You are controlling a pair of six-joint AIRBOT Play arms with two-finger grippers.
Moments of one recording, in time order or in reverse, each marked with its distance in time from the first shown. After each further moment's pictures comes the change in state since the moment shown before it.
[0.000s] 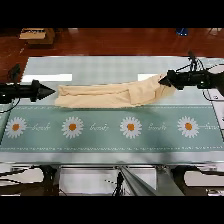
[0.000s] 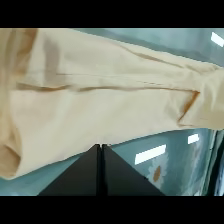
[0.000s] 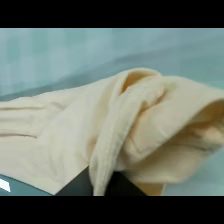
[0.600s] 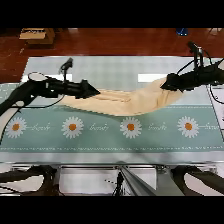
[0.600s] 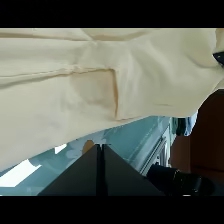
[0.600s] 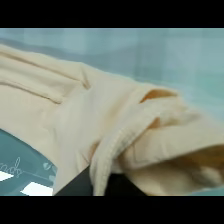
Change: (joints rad) left arm -0.593 -0.005 0.000 -0.216 0.162 -0.004; right arm 0.182 0.299 0.006 -0.371 0.174 0.257
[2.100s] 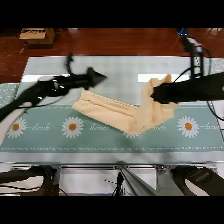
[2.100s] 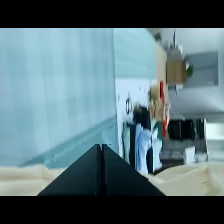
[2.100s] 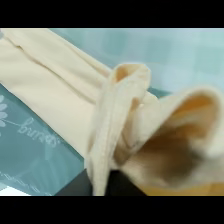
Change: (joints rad) left arm 0.024 0.023 0.000 -0.367 0.214 0.090; right arm 0.435 0.234 0.000 -0.267 -0.012 0.358
